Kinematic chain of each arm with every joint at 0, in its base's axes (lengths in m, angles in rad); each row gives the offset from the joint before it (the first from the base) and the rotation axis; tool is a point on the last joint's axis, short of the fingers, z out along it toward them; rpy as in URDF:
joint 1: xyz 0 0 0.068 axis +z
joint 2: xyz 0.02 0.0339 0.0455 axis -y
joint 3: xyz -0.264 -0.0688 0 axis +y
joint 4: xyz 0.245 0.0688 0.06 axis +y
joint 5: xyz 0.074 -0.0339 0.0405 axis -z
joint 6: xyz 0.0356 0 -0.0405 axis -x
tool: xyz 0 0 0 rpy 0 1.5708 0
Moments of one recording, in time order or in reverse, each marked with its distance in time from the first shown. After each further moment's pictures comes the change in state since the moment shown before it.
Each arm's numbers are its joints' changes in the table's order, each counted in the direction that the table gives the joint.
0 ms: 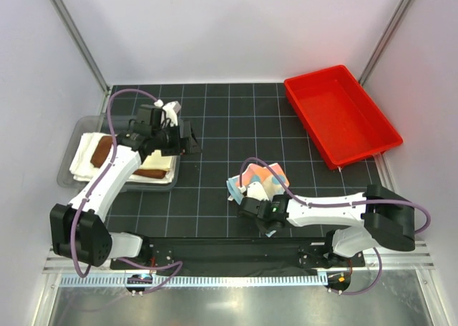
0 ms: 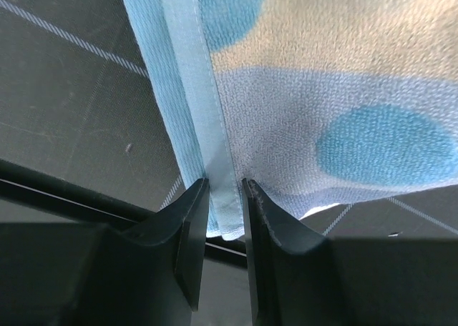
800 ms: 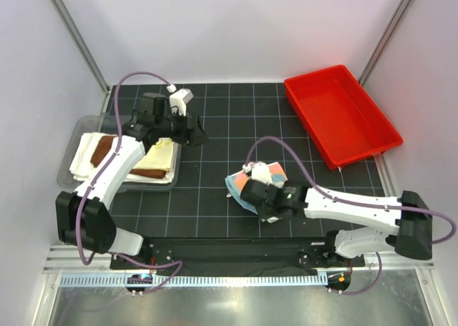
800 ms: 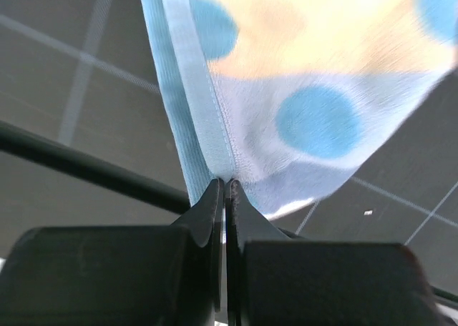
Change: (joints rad) left arm -0.007 -0.073 -0.092 -0.090 0.106 -0.169; right arm -0.022 0.123 -0.156 0.173 0.042 -0.045
